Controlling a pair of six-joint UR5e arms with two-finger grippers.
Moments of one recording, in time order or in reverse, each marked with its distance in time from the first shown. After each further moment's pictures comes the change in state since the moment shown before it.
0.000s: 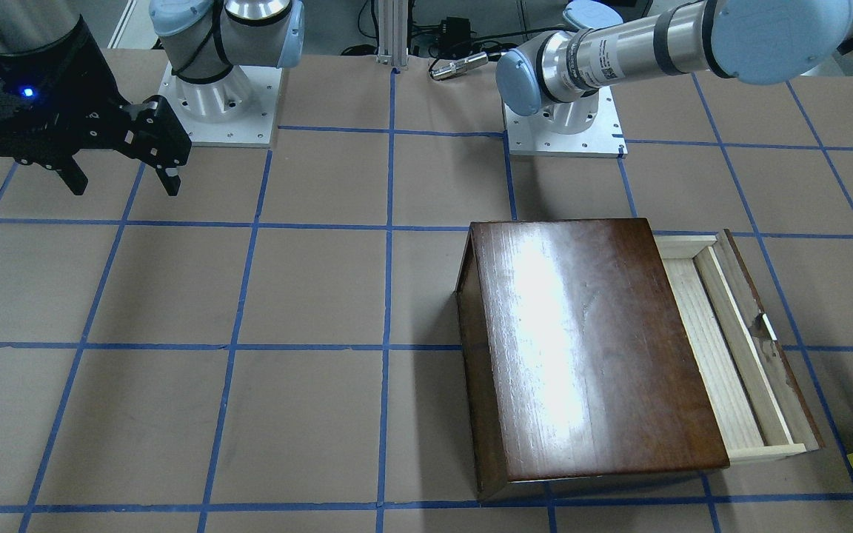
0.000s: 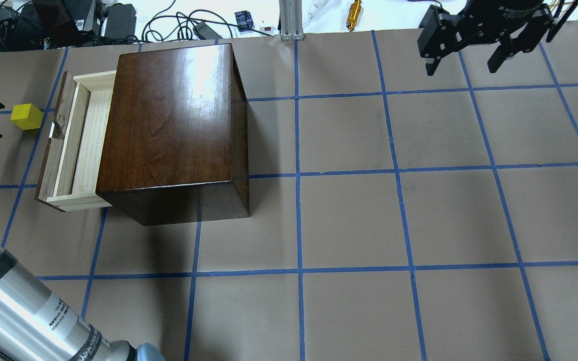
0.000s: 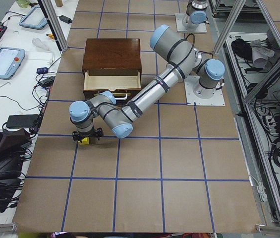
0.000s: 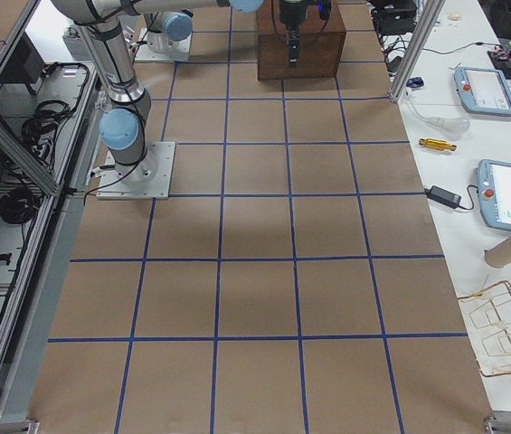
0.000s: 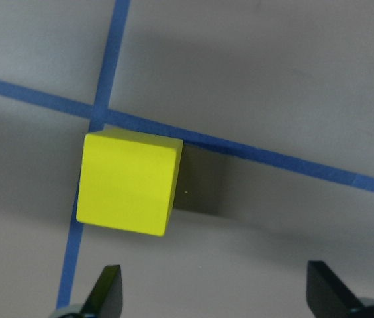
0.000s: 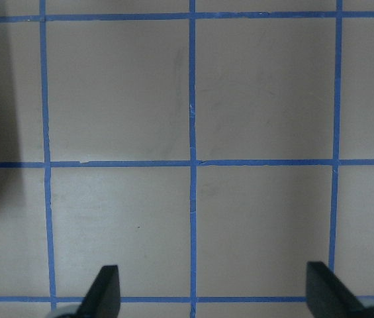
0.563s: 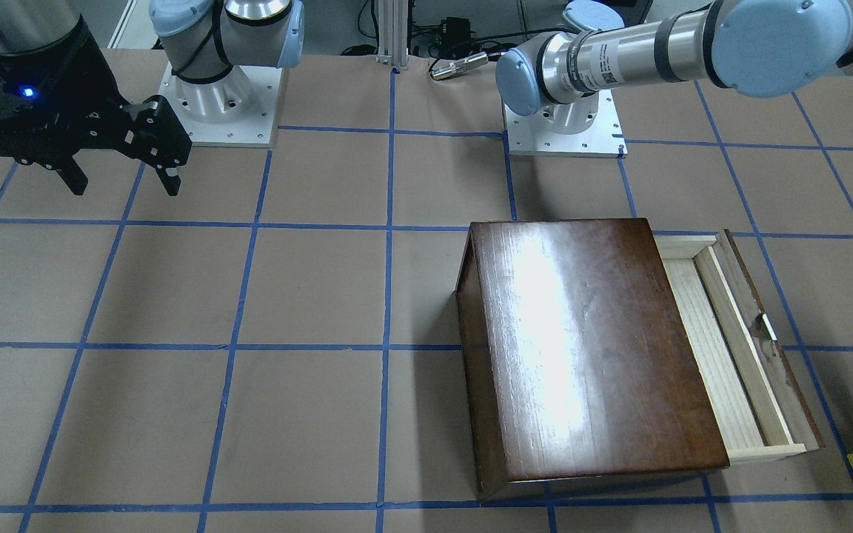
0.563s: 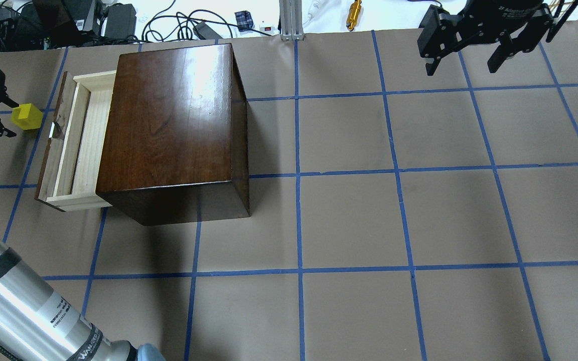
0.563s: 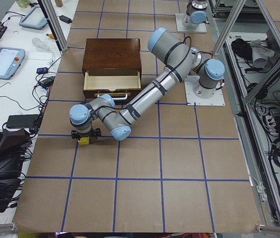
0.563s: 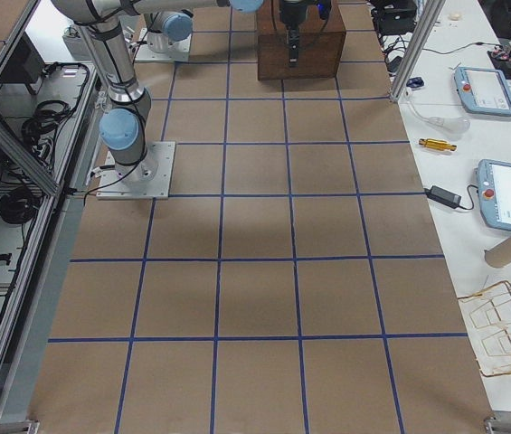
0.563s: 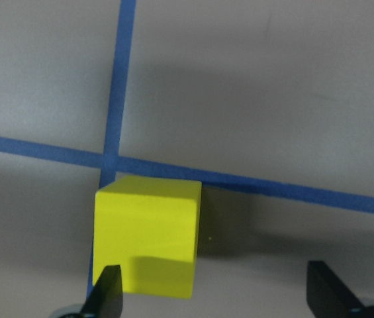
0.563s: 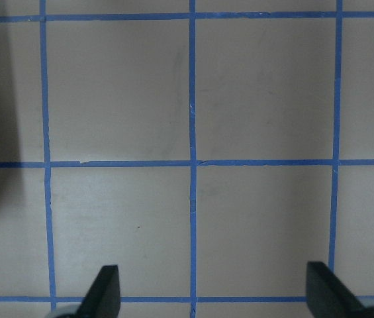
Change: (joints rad) left arm -0.007 -0.034 0.016 0.012 -0.064 0.016; right arm 0.000 0.000 0.000 0.000 0.000 0.000
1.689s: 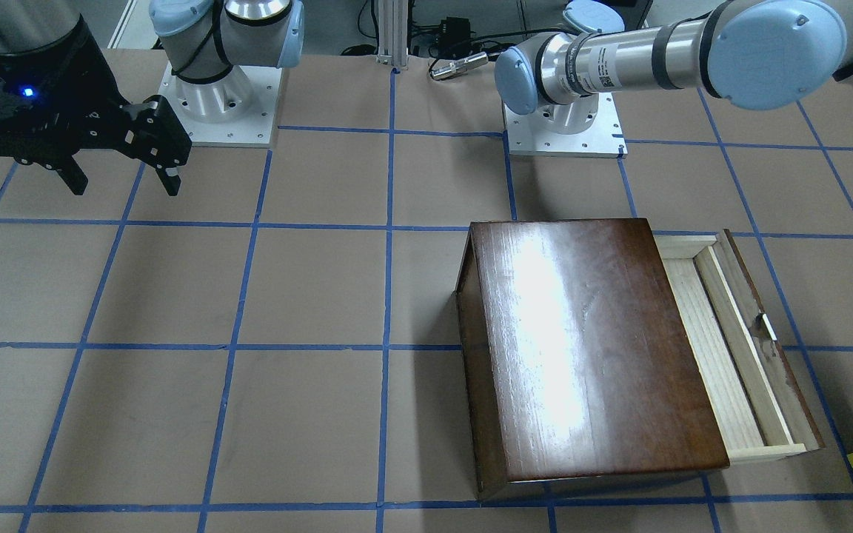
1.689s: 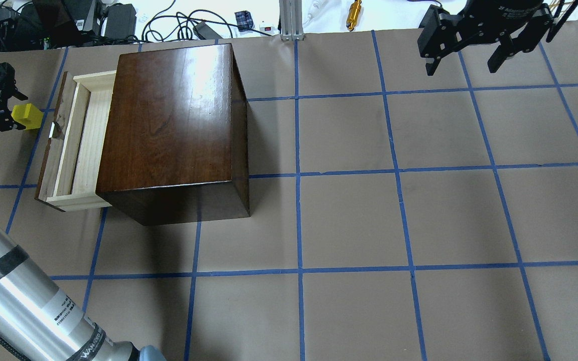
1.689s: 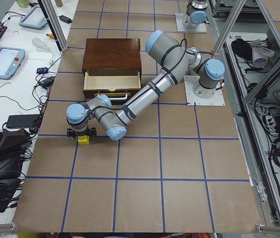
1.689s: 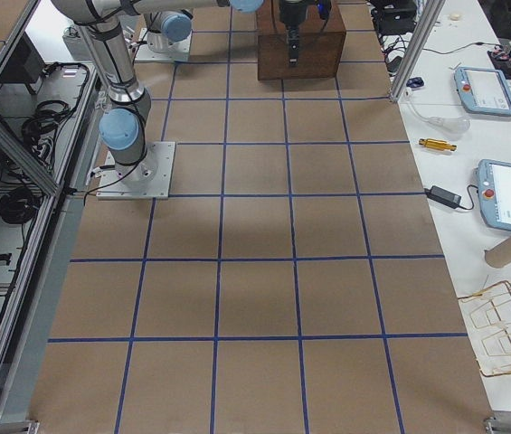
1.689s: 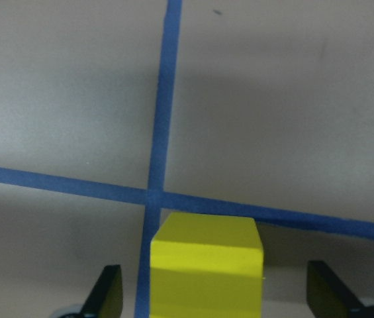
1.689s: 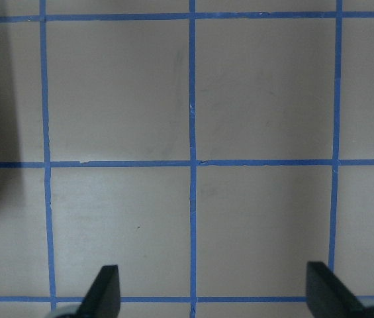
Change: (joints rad) left arm -0.023 -0.042 0.039 0.040 -0.034 0.002; right arm 0.000 0.000 0.000 0.000 0.000 0.000
